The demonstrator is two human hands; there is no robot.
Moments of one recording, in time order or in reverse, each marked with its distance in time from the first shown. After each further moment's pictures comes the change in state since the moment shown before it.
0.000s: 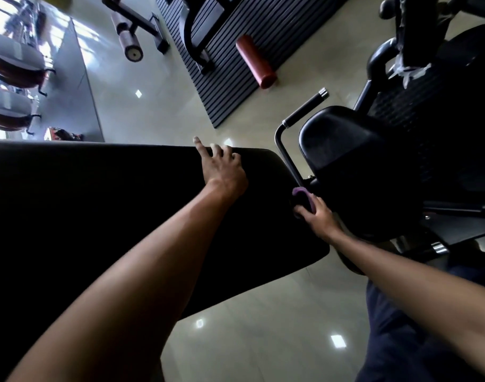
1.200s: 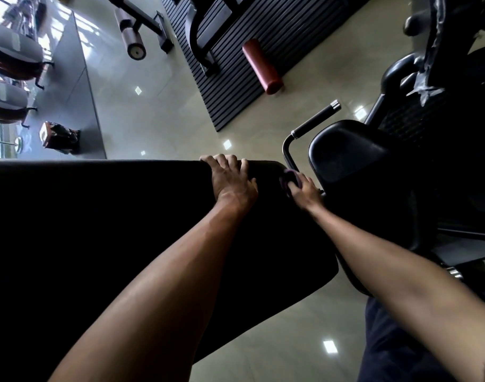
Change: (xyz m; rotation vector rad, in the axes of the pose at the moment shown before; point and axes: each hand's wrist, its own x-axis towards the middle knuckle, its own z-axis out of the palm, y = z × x) left_hand 0.030 0.003 0.018 0.040 0.068 -0.097; right_hand 0.092 -0.077 0.012 0.032 0.030 0.054
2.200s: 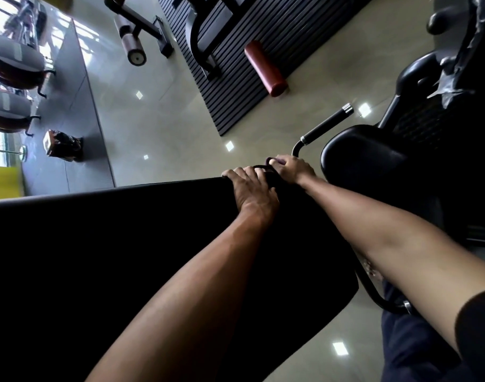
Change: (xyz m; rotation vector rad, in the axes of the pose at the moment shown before) left_hand 0.031 0.021 0.004 -0.048 -0.098 0.020; right_hand 0.091 -0.074 0.012 -0.269 -0.159 -0.063
